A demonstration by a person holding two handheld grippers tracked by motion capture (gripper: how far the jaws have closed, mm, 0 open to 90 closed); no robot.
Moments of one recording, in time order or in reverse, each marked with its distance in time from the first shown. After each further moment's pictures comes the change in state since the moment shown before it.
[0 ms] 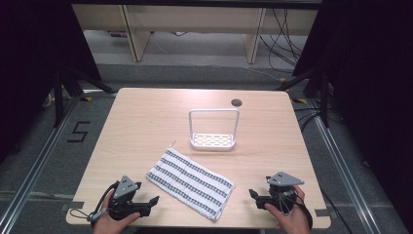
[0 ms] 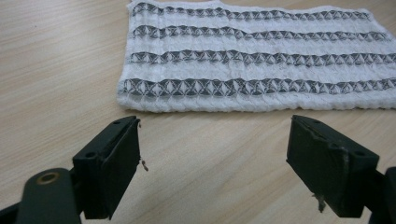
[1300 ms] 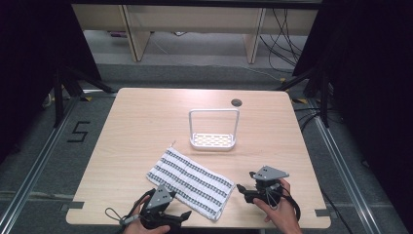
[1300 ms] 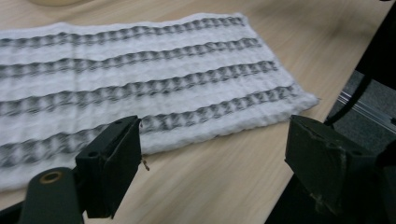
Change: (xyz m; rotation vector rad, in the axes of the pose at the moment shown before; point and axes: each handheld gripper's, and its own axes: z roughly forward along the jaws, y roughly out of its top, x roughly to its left) left arm -0.078 0.020 0.032 0.000 -0.231 0.110; right arm 0.018 0.026 0.019 -0.021 0.091 -0.093
